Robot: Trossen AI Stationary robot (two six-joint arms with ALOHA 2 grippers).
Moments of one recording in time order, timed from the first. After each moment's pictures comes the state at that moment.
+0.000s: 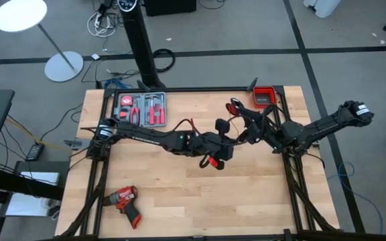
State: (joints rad) left arm -0.14 2.03 1.76 -0.10 -0.42 0.66; right arm 0.28 0.92 0.47 0.74 1.06 -1.13
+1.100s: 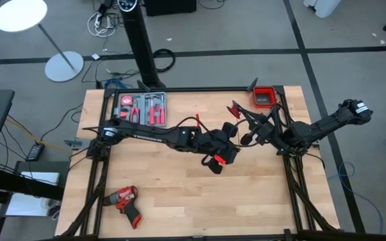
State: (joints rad) left arm -0.14 2.09 1.99 -0.41 -0.20 0.67; right arm 0.35 0.90 0.47 0.90 1.02 -0.99
